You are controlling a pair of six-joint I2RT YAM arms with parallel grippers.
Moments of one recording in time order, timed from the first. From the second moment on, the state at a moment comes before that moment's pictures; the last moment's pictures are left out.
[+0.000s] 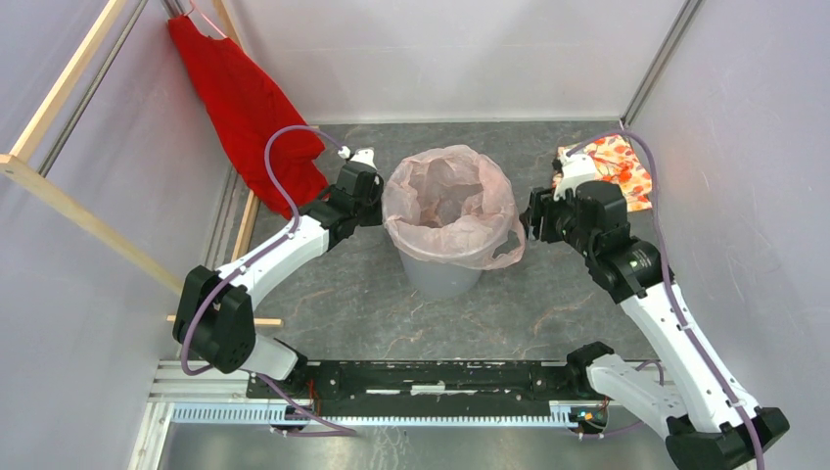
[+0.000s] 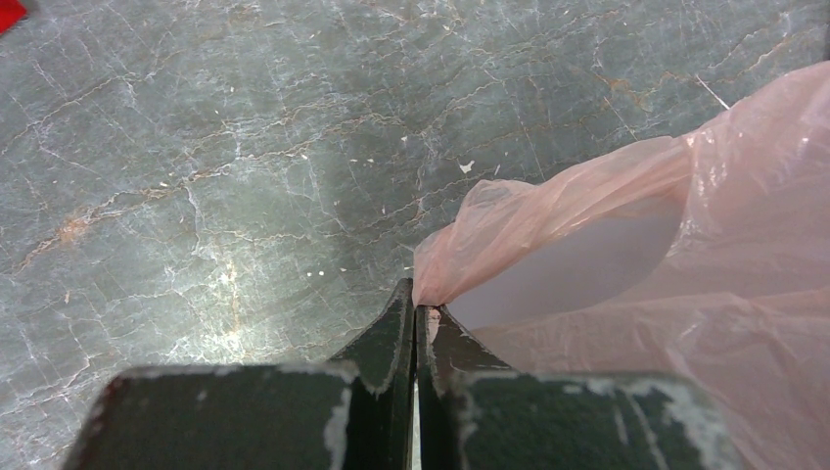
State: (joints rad) left arm -0.52 1.45 1.05 -0.30 -0.15 -0.48; right arm 0.39 0.90 1.04 -0.60 0.07 0.16
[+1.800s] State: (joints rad) left arm -0.52 1.46 0.80 -0.27 -0.18 -0.64; right arm 0.45 1.13 0.49 -0.25 0.14 0.27
